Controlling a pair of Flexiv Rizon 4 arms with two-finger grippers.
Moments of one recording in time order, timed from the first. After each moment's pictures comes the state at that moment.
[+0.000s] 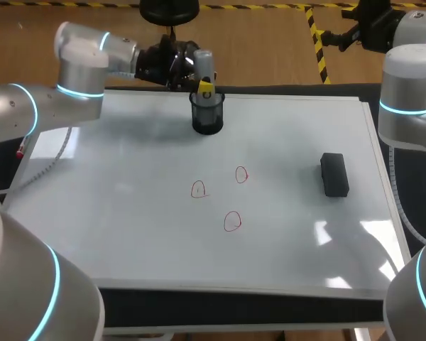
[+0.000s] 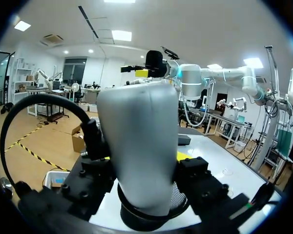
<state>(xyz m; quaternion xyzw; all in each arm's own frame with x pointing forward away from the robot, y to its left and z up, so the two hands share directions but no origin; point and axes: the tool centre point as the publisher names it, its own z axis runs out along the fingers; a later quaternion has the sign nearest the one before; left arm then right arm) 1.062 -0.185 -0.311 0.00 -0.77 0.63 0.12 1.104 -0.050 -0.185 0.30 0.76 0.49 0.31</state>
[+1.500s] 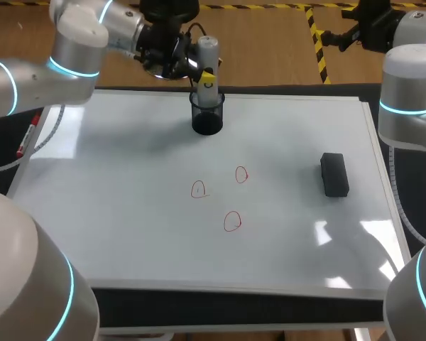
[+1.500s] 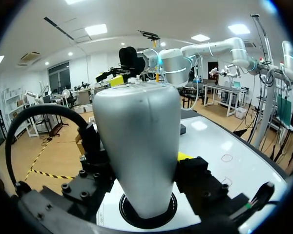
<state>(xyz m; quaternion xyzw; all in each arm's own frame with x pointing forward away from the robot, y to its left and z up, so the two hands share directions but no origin) 1.038 -0.192 -0.257 -0.11 -0.81 0.57 0.04 1.104 -0.050 -0.184 0.30 0.76 0.49 0.31</state>
